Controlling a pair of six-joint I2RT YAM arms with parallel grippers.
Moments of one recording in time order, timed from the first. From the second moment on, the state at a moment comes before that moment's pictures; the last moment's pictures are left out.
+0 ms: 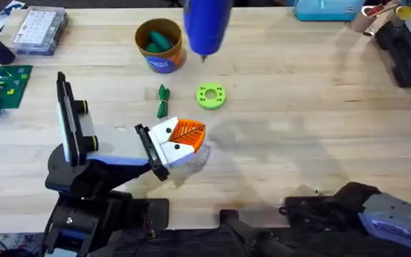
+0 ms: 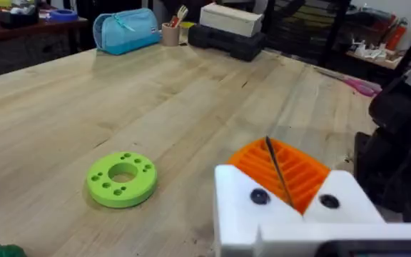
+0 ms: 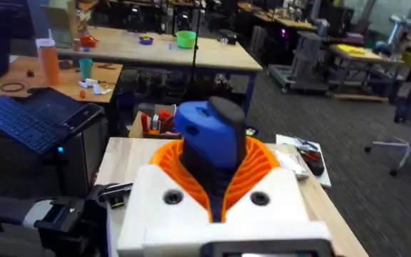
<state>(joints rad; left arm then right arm) -0.17 0.01 0.01 -0.08 0.92 -0.10 0.58 1.14 1.43 -0.20 -0.83 -0.09</state>
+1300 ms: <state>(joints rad) -0.17 0.01 0.01 -0.08 0.92 -0.10 0.72 1.32 1.19 0.20 -0.83 -0.07</state>
